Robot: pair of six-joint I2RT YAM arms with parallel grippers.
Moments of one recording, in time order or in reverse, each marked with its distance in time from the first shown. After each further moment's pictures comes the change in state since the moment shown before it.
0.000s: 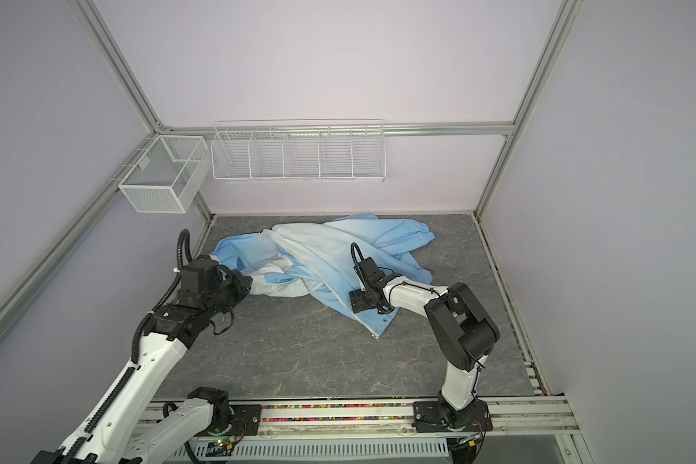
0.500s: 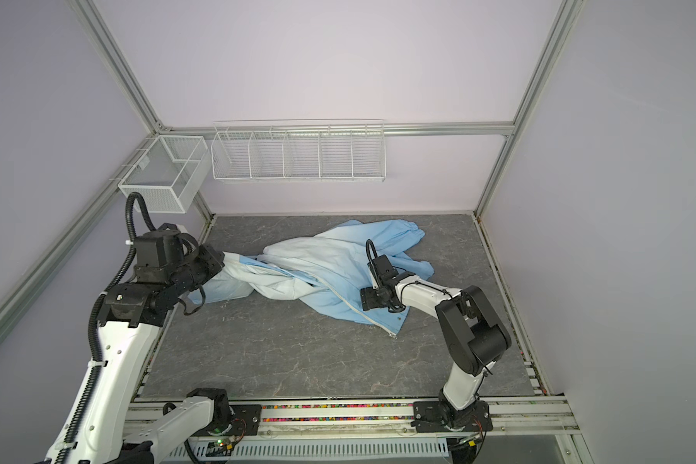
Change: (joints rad) left arm 0.121 0.101 0.402 -0.256 -0.006 0.176; right arm -0.092 -0.060 -0.050 -0.021 -0.042 0.000
